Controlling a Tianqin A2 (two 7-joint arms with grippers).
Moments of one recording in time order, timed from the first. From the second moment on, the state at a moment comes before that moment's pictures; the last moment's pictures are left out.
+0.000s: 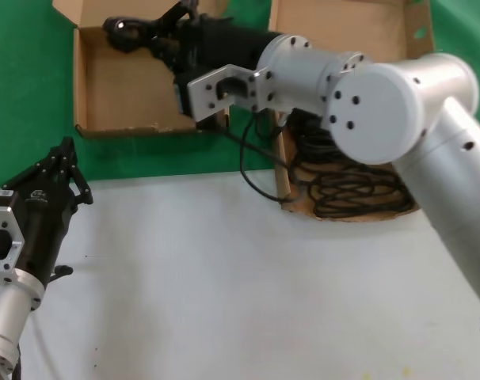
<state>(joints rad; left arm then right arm) -0.03 -0.30 1.61 -1.59 -1.78 0.03 -0.02 1.00 0.12 -2.15 1.27 0.88 -0.58 -0.26</state>
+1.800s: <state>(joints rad) -0.03 -0.30 1.61 -1.59 -1.78 0.03 -0.02 0.72 0.16 -1.92 1.36 1.45 -0.31 -0.51</state>
